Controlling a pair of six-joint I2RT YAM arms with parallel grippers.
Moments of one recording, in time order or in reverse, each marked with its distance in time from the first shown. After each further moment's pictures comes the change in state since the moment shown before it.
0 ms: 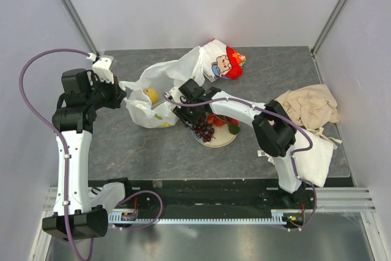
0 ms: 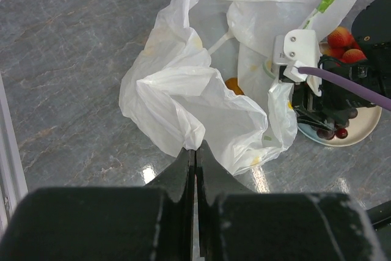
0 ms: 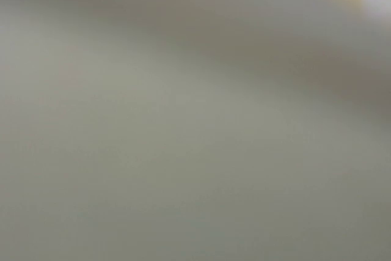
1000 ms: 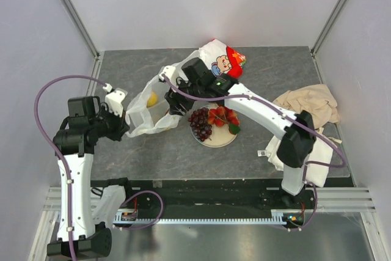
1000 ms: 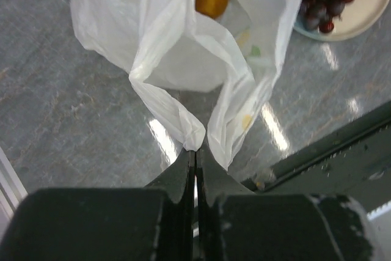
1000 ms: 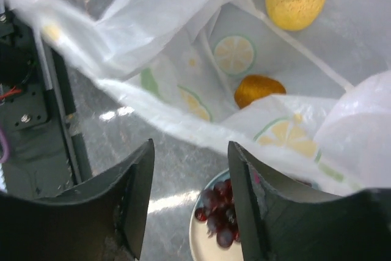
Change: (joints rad) left arm 0.006 -0.175 -0.134 -0.288 0.051 0.229; right arm 0.025 -0.256 0.132 -0.068 -0.209 -0.060
